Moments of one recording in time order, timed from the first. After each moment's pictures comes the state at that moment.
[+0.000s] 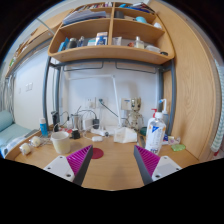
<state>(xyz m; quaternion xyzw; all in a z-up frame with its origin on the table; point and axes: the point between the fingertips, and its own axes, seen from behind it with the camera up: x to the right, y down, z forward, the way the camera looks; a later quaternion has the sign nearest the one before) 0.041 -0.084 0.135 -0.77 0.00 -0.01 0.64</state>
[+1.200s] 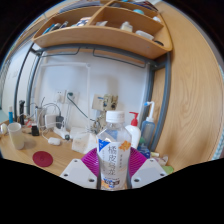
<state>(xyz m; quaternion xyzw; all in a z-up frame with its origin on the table) 0.188 0.045 0.118 -0.75 0.00 -0.11 0.65</state>
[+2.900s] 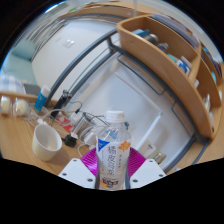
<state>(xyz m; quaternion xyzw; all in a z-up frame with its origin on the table) -0.059 0.093 0.185 -0.68 -0.29 -0.22 0.64</state>
